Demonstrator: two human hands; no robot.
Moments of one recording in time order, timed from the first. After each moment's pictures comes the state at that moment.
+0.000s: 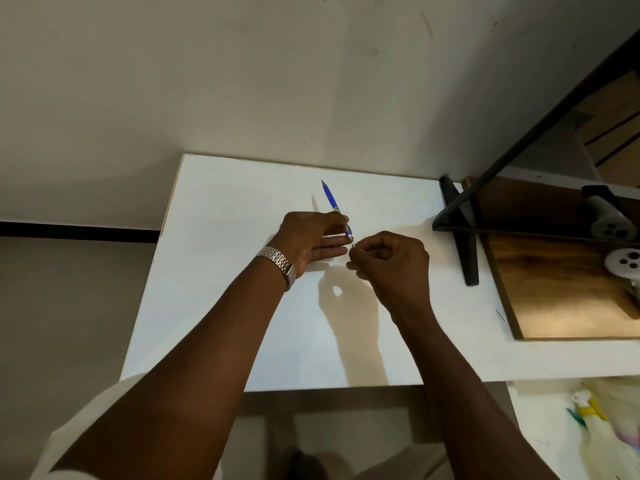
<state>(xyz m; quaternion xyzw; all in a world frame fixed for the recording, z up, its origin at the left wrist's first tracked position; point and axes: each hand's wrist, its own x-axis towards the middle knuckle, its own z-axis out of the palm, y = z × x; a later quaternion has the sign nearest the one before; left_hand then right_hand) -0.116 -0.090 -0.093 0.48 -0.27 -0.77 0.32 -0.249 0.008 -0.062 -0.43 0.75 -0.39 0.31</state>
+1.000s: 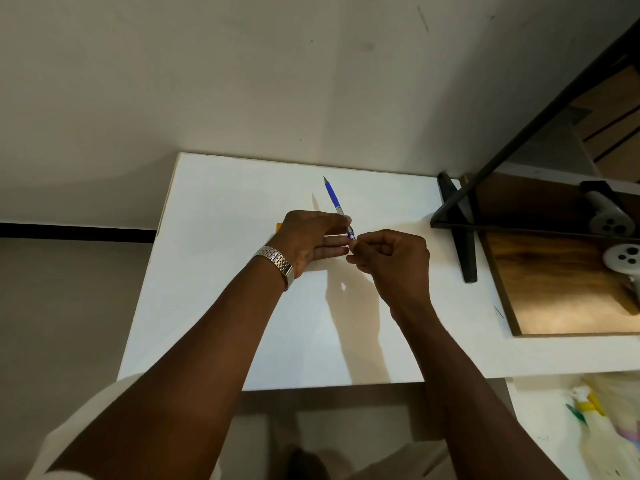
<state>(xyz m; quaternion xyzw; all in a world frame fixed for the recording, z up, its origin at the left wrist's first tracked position) -0.120 -0.088 -0.093 0.47 -0.29 -0.77 0.31 -0.256 0.005 -0.065 -0.41 0.73 -0.43 0.33</state>
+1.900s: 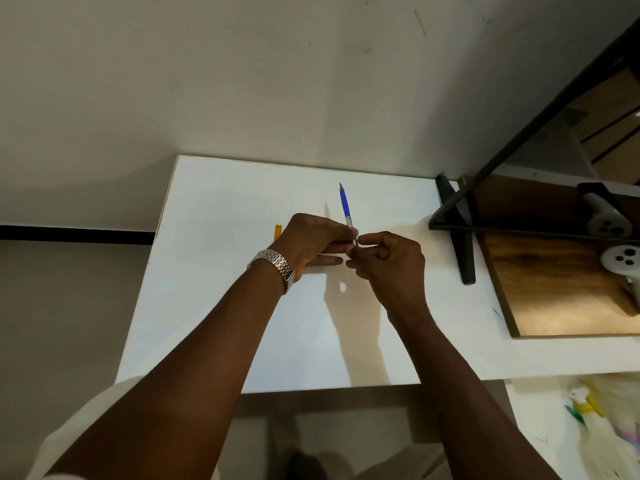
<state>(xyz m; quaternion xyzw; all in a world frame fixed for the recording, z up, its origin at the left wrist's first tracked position) -0.122 -0.086 -0.096 0.49 -0.39 -0.74 0.26 -0.257 0.004 -0.072 -0.40 0.74 -0.42 0.33</state>
